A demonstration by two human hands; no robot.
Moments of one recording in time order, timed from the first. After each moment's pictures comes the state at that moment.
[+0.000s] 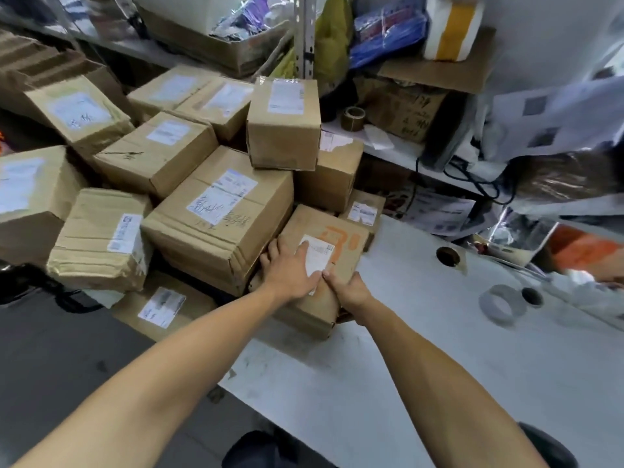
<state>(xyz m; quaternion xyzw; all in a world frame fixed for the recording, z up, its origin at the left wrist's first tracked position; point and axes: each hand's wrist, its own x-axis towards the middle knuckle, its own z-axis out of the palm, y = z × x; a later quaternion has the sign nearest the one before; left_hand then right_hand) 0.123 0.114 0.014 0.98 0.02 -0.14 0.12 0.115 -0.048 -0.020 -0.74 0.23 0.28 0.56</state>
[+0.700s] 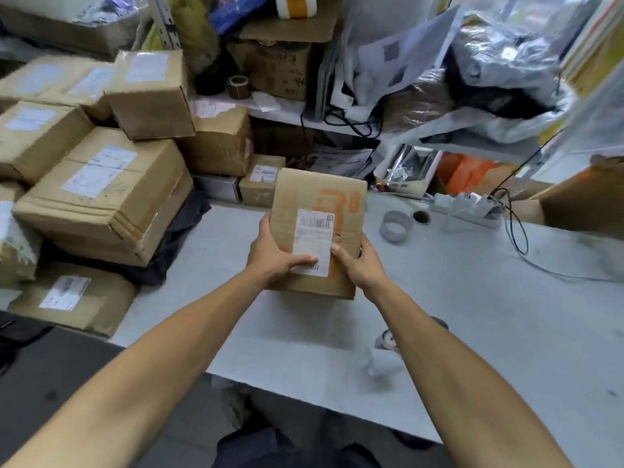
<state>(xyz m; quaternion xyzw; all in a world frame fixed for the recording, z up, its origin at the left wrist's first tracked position) 0.025 -0.053 0.028 0.87 0.07 -0.12 0.48 -0.011 -0.249 0.004 -0.75 0.20 0.05 0.63</state>
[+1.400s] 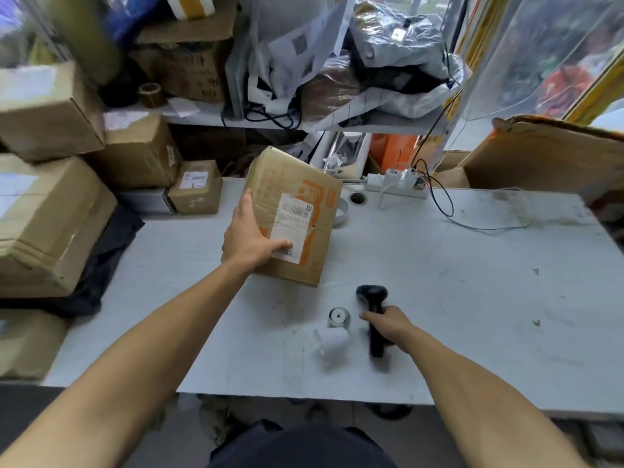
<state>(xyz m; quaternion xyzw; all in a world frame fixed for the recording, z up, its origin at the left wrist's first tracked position) 0.018 -0.141 0.047 0.94 -0.06 -0.03 0.35 -0.168 -0.384 -0.066 -0.74 0.41 0.22 0.49</state>
